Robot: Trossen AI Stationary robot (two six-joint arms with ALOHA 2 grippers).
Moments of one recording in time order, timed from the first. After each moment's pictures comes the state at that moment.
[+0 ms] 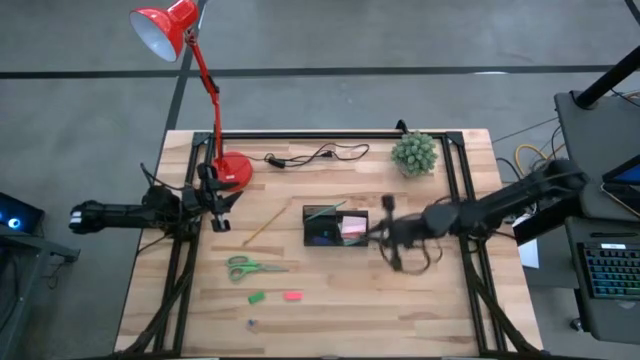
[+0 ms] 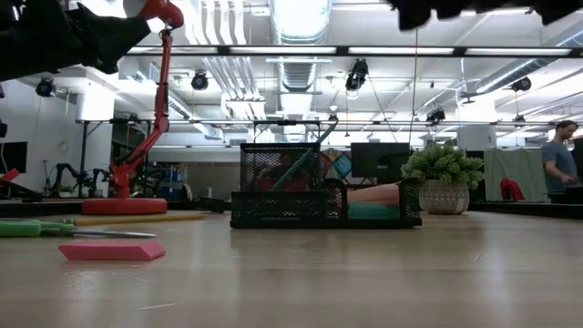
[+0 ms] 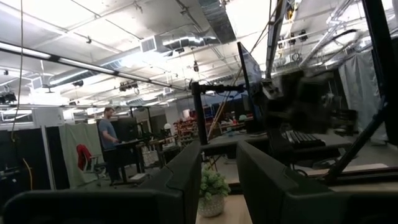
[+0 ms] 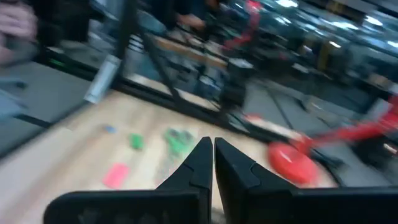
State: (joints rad) left arm 0.01 0.16 0.01 0.51 -0.21 0.29; right arm 0.30 1.13 0.56 0.47 0.19 -0.30
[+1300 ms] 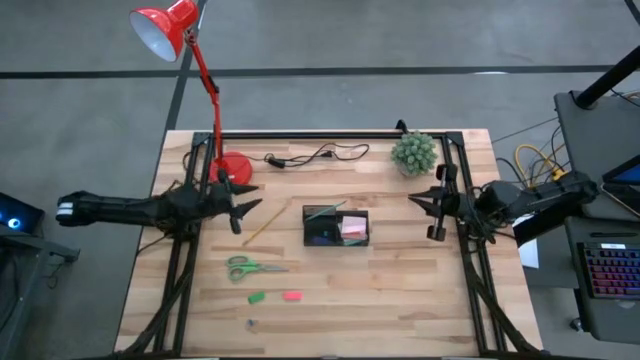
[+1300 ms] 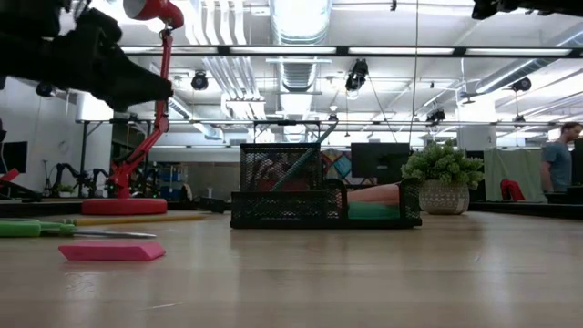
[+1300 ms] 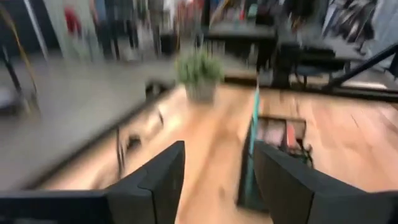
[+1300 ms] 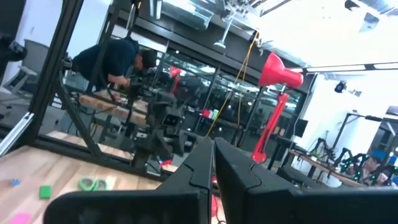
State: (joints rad) left arm 0.01 0.43 0.16 0.12 -0.32 -0.04; right arm 0.25 0.46 0.32 0.42 0.31 -0.47
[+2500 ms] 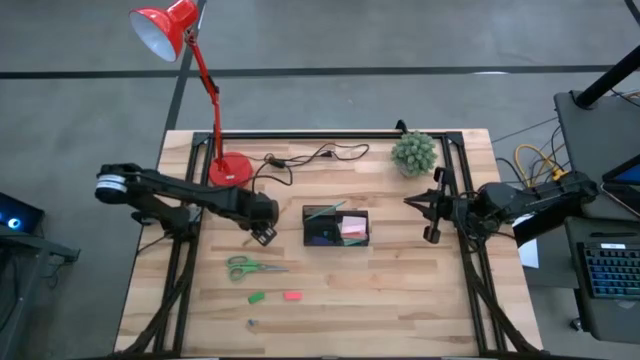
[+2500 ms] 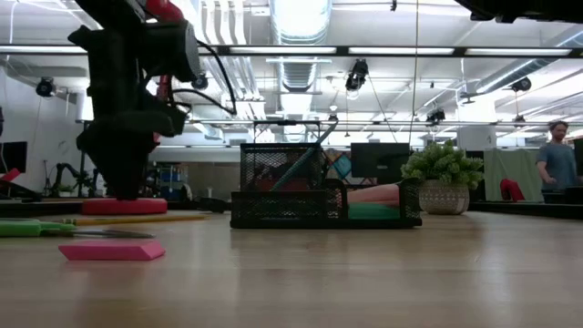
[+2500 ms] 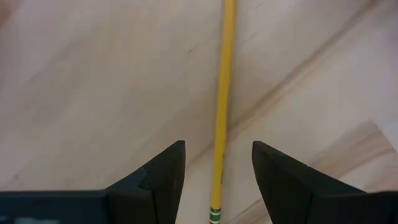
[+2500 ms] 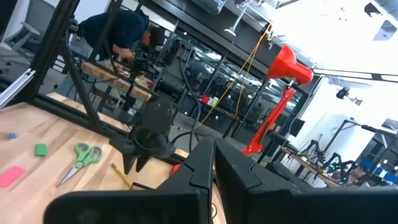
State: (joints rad) left arm 0.00 1.39 0.76 -0.78 -0.10 -0.84; right arm 0.25 0.46 0.30 0.35 0.32 -0.58
